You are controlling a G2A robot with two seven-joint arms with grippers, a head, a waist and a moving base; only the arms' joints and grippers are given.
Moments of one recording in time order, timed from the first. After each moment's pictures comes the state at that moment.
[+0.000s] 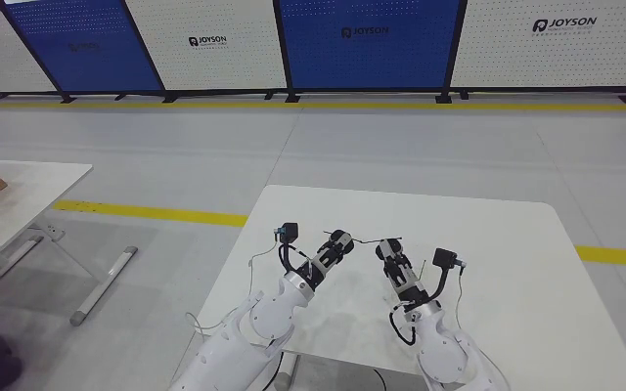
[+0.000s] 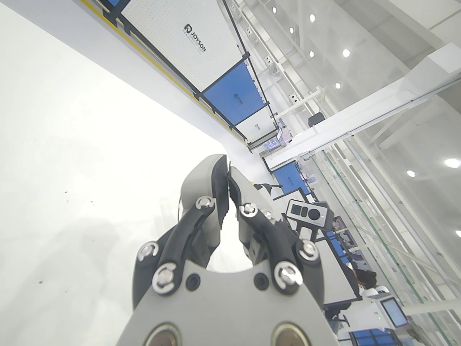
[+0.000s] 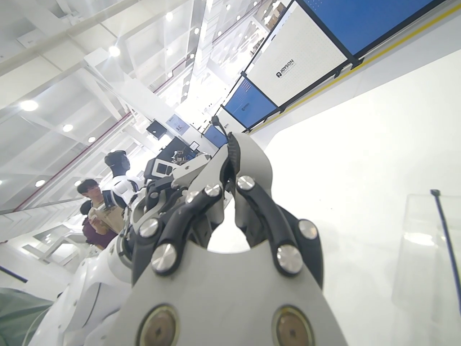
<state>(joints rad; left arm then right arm) 1.43 -1.17 -1.10 -1.67 0.10 -0.10 -0.02 -1.39 -1.42 1.04 -1.45 -0.47 -0.31 -0.09</state>
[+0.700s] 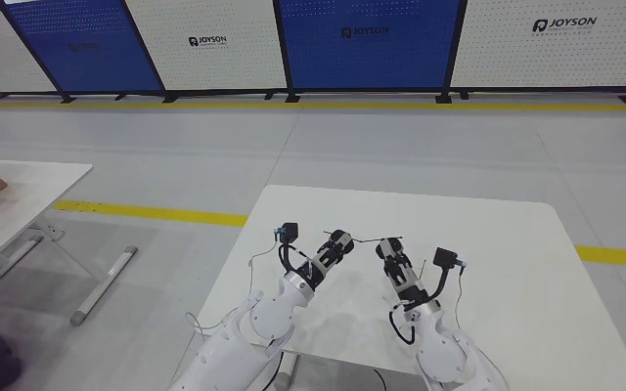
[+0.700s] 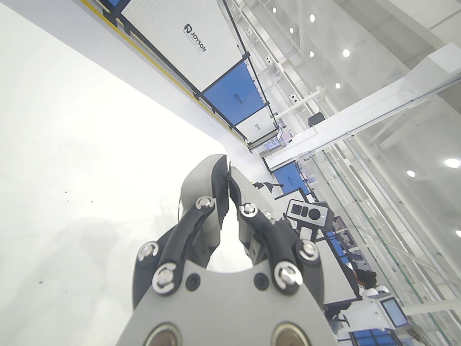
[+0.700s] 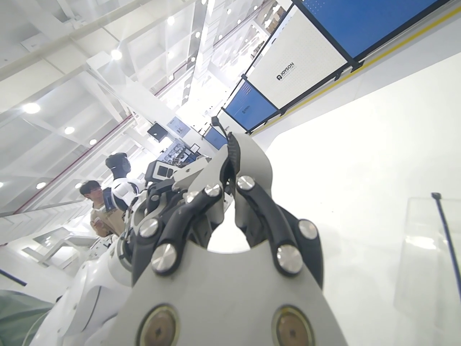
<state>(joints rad) 1.43 -1.17 -1.10 -1.67 0.10 -0.10 -0.02 -1.38 -1.42 1.04 -1.44 -0.47 -0.32 -0.11</state>
